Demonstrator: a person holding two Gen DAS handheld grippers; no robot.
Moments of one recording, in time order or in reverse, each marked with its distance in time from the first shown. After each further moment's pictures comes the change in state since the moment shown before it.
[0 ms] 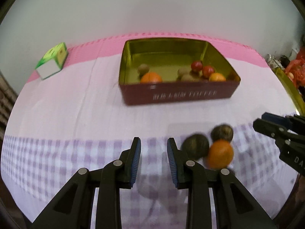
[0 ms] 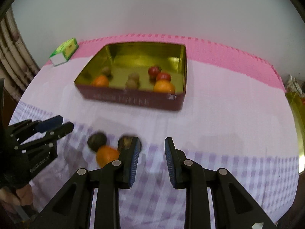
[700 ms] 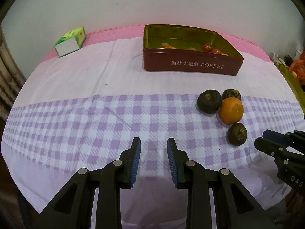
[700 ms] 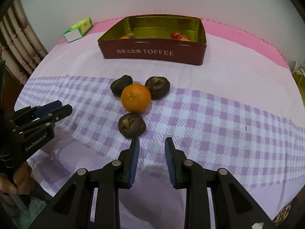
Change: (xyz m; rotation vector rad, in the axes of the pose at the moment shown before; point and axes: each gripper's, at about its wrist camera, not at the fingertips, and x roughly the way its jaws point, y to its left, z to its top) left arm -0.025 0.015 -0.072 -0.054 -0.004 0.035; right arm -0.002 0.036 -0.074 -0.020 0.058 0.043
